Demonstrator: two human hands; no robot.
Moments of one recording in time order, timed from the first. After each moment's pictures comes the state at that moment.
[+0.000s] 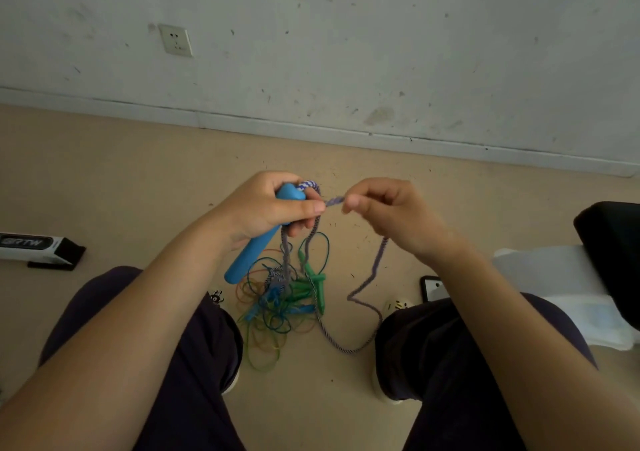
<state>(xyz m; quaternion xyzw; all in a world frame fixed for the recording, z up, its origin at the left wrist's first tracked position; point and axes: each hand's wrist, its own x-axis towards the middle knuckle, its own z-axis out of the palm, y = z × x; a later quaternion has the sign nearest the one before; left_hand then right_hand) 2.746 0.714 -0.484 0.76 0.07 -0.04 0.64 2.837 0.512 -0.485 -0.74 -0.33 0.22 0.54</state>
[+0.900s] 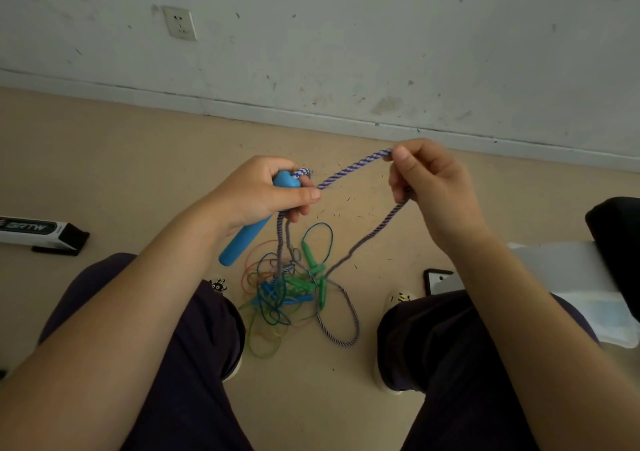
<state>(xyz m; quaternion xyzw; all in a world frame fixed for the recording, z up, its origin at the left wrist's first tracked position) 2.745 0.723 -0.488 0.78 0.12 -0.02 0.61 2.850 0.503 -0.487 -0.71 -0.22 0.12 0.65</state>
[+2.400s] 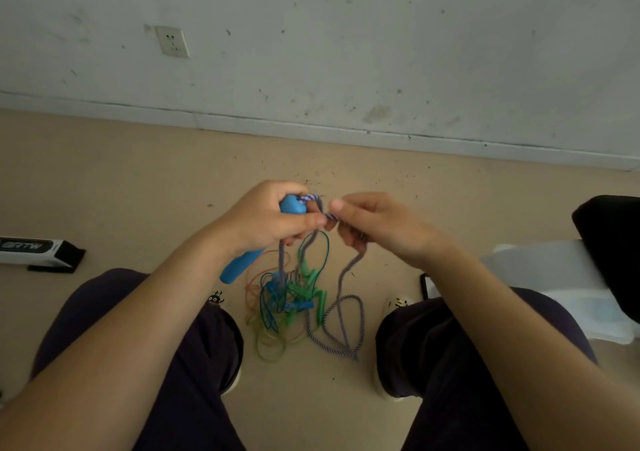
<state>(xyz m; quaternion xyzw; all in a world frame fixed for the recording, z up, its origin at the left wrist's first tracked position) 2.743 0.703 -0.493 0.81 0.06 -0.04 0.59 2.834 0.514 -0.495 -0.74 -0.32 0.34 0.48</state>
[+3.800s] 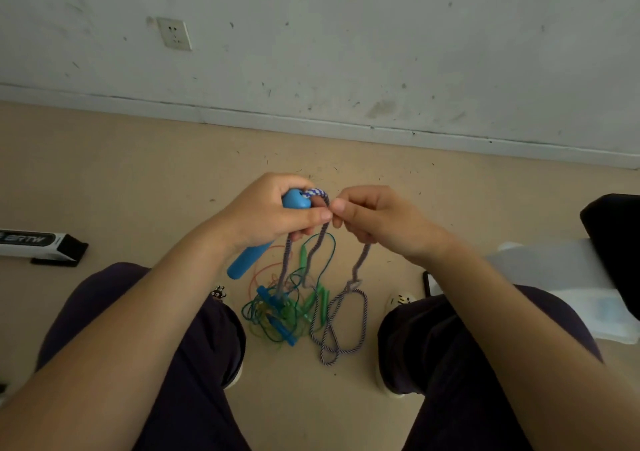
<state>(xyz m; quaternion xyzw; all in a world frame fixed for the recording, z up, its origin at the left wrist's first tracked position) 2.741 0.708 -0.493 0.80 0.04 -0.02 0.60 2.829 0.523 -0.496 -0.72 -0.33 0.33 0.52</state>
